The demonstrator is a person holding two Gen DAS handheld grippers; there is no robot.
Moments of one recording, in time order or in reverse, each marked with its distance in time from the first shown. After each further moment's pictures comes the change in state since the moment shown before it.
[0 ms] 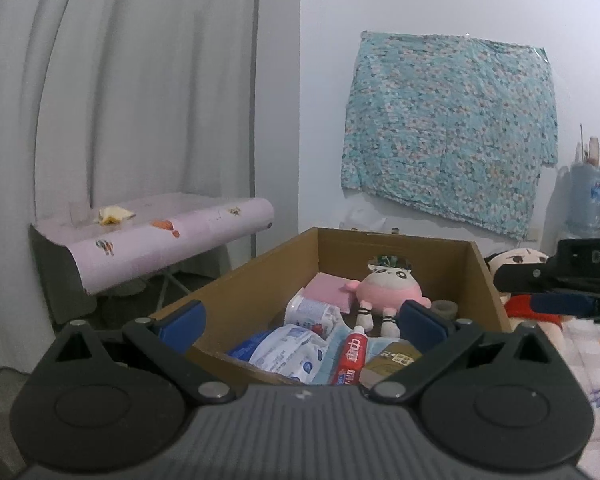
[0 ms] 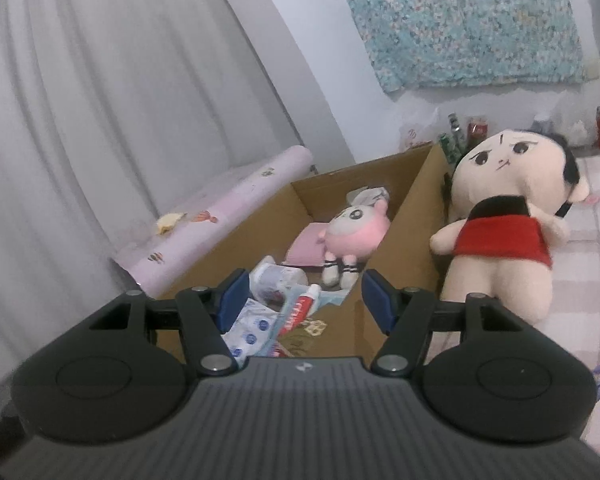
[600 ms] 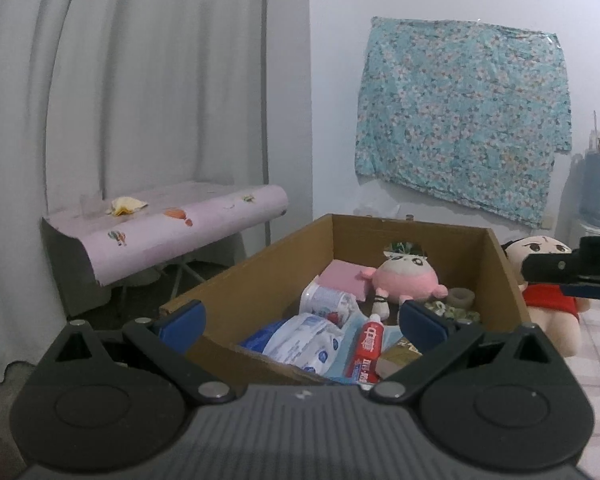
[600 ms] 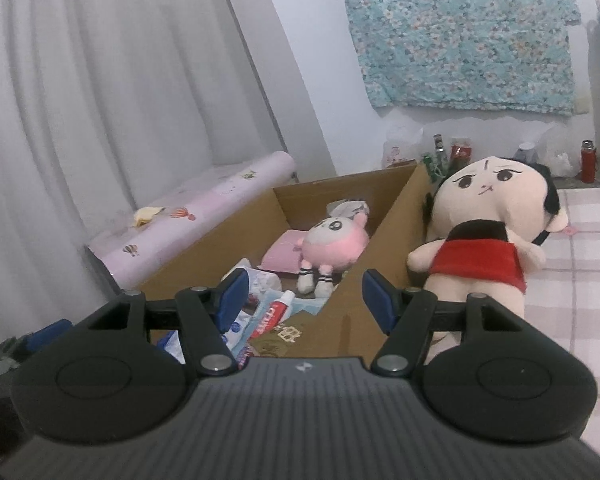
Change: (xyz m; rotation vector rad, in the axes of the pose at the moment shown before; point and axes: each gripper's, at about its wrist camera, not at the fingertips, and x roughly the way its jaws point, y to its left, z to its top) left arm 0.008 0.001 0.002 -0.006 0.049 0.046; right arm -0.006 0.002 0.003 -0.076 -0.018 -0.065
